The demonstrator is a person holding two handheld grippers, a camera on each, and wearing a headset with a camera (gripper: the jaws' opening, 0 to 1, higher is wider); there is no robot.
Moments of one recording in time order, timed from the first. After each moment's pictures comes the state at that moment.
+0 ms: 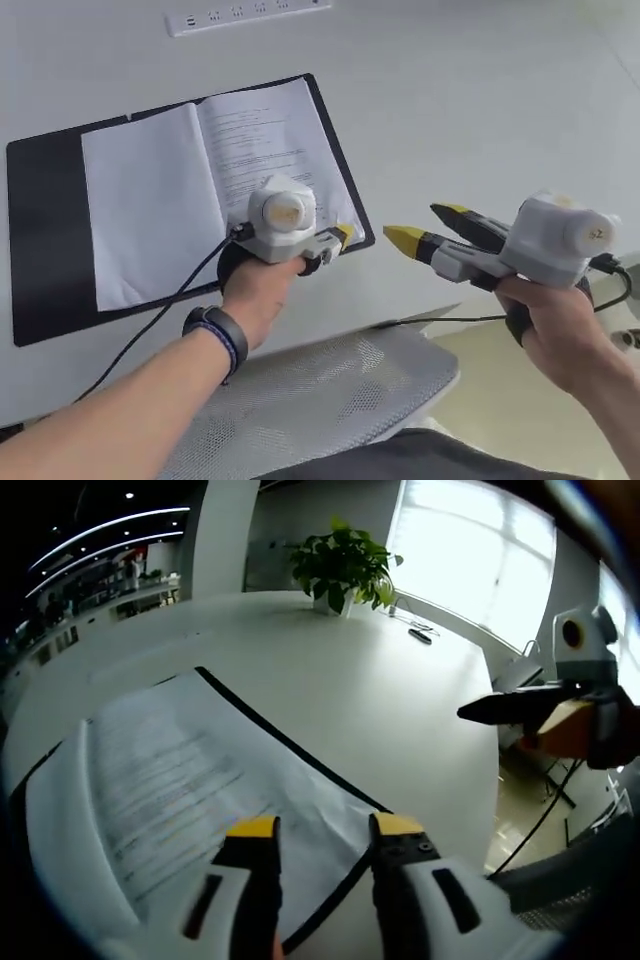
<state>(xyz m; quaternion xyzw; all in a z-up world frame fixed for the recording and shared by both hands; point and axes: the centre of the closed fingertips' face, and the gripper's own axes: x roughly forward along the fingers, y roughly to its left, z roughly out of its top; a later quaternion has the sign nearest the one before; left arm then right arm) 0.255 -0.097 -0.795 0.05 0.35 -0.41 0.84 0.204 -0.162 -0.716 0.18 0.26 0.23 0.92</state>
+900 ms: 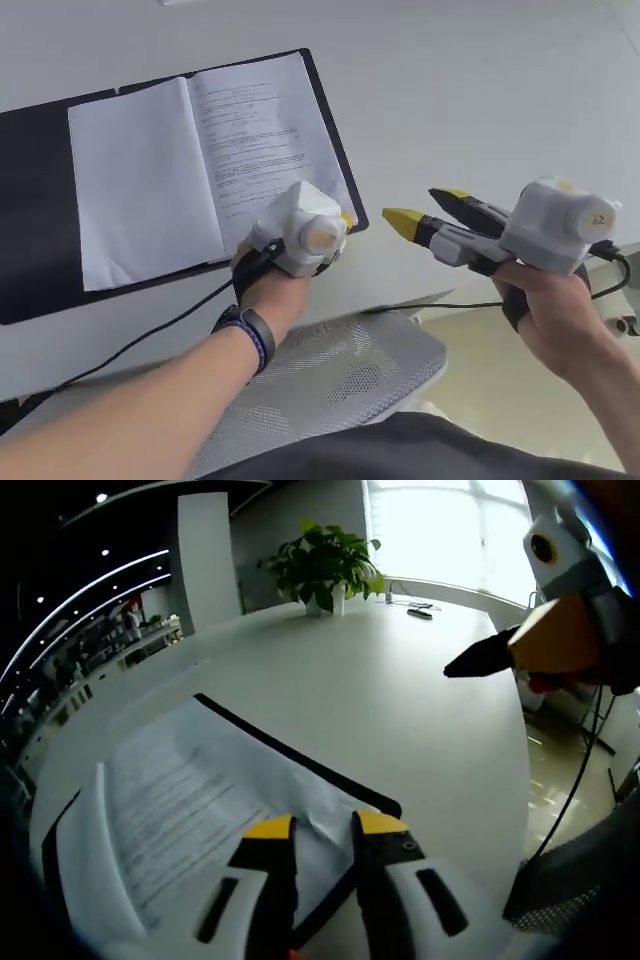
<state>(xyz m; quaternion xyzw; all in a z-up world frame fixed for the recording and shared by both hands) 0.247 -0.103 -0.807 0.16 0.27 -0.38 0.87 0.204 -0.163 -0.723 0.19 0.27 0.23 0.92</state>
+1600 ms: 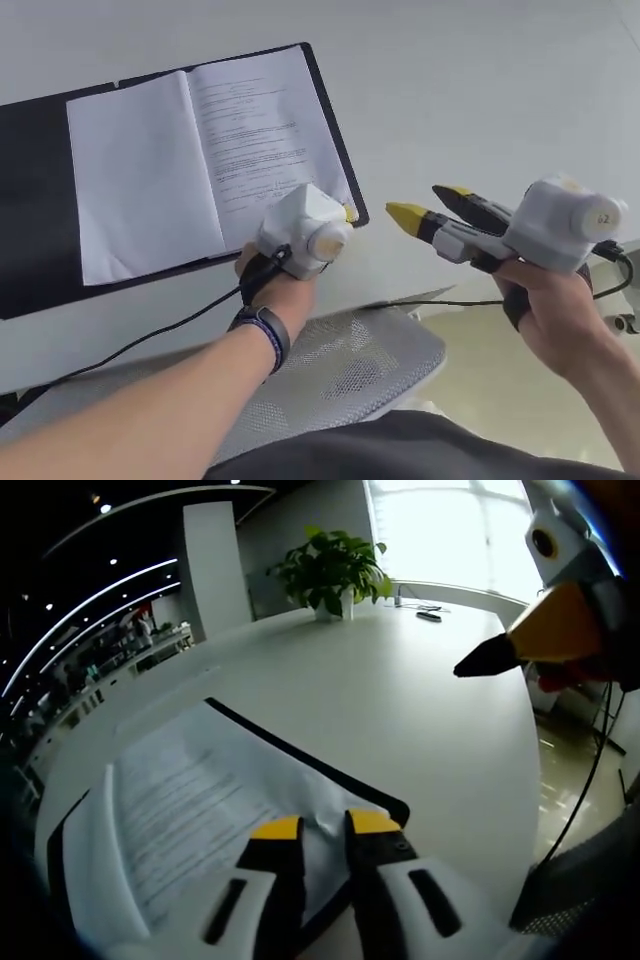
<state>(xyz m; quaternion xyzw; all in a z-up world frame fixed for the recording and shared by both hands) 0.254 -0.101 -0.807 0.16 0.26 -0.36 0.88 0.204 -0.169 -0.725 0.20 0.26 0.22 0.92</state>
